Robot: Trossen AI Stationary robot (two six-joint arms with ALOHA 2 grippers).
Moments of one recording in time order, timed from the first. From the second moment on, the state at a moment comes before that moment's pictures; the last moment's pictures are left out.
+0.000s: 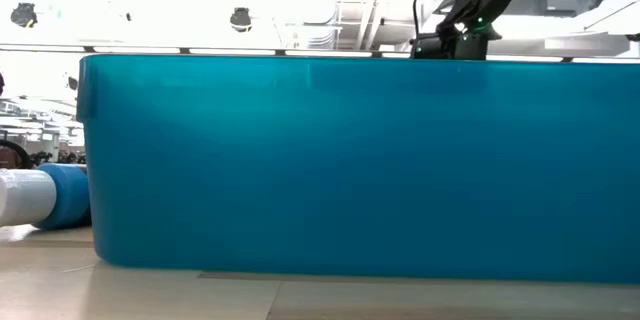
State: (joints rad) left arm -0.11 0.90 0.51 1.07 -0.81 -0.06; right arm -0.72 1.61 1.14 -0.93 -0.03 0.19
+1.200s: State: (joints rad) left arm -0.11 0.90 0.51 1.07 -0.81 -0.06; right arm -0.69 1.56 1.14 -0.94 0.00 0.18
